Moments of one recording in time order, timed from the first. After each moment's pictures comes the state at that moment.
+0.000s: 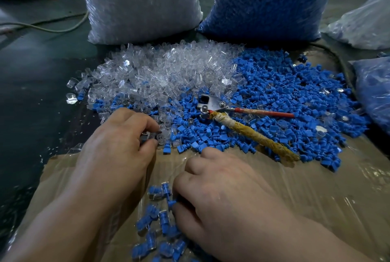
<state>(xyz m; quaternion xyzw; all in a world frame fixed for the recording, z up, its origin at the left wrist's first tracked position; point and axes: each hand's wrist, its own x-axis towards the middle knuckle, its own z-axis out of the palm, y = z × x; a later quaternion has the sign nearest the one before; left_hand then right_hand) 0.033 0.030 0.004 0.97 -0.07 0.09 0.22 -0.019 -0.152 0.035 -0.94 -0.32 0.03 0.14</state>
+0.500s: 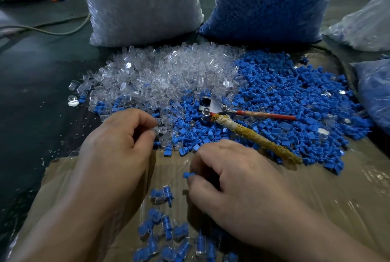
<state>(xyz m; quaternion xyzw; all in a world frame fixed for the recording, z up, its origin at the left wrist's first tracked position) 0.030 0.027 0.003 0.93 -0.02 0.13 0.34 -0.012 -0.167 0.035 -0.94 -0.16 0.05 0.30</state>
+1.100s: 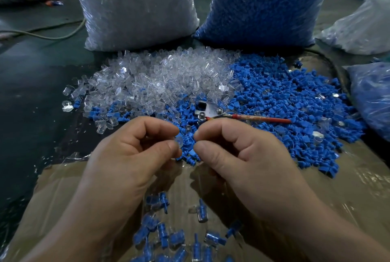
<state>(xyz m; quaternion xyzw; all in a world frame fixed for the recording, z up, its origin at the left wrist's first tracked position) 0.023 0.013 -0.007 0.75 -0.03 0.02 0.66 0.001 -0.182 0.027 -0.82 -0.11 -0.03 0.56</state>
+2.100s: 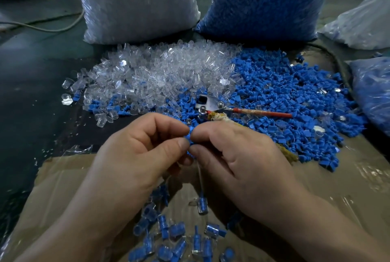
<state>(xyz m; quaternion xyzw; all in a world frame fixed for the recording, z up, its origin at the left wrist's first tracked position) 0.014 0.003 0.008 0.71 -0.05 -0.06 0.70 0.001 -0.179 0.025 -0.90 -0.22 -0.12 0.34</state>
